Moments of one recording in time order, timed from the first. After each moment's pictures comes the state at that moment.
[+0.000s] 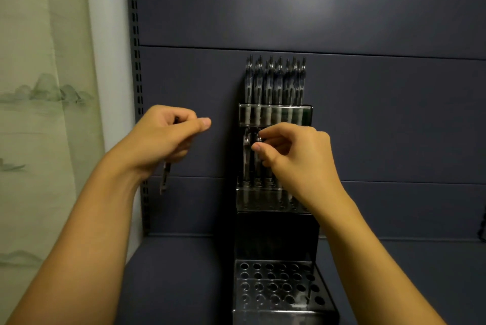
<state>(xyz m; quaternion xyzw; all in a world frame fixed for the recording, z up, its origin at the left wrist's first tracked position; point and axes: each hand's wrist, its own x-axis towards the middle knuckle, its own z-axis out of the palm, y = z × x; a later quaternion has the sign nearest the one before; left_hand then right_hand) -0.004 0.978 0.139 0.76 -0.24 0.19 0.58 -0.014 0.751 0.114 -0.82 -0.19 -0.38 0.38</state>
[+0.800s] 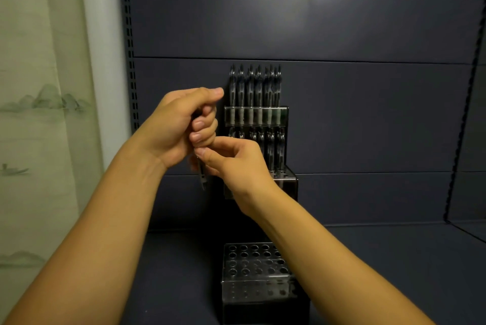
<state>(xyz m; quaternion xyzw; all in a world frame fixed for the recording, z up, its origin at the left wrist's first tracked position) -0.045 0.930 0.162 0.62 -0.32 0.08 0.71 -0.039 0.807 0.095 -0.64 -0.29 -0.11 0.71</state>
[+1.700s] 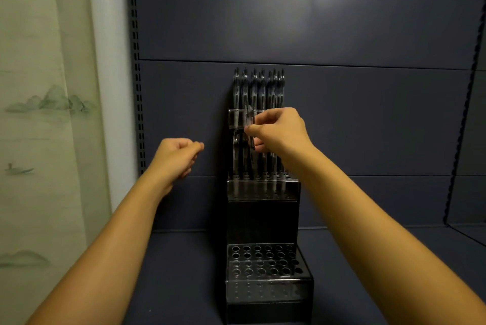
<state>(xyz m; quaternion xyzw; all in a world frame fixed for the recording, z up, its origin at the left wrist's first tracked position) 0.027 0.964 0.094 0.74 -0.11 0.22 0.62 -0.008 0.749 0.149 -0.77 -0.12 -0.25 0.57</state>
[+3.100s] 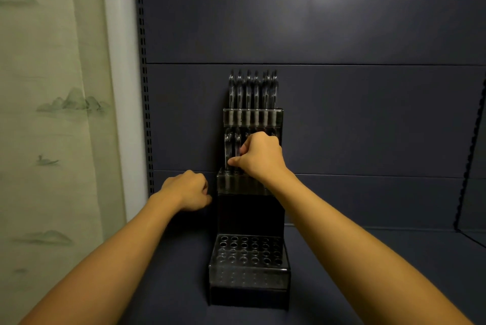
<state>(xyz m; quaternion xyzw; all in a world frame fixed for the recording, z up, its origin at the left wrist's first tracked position) 0.021 0.936 0.056 0.99 -0.04 0.09 0.03 -0.004 0.748 0.116 -0.89 -0.12 -0.23 0.36</state>
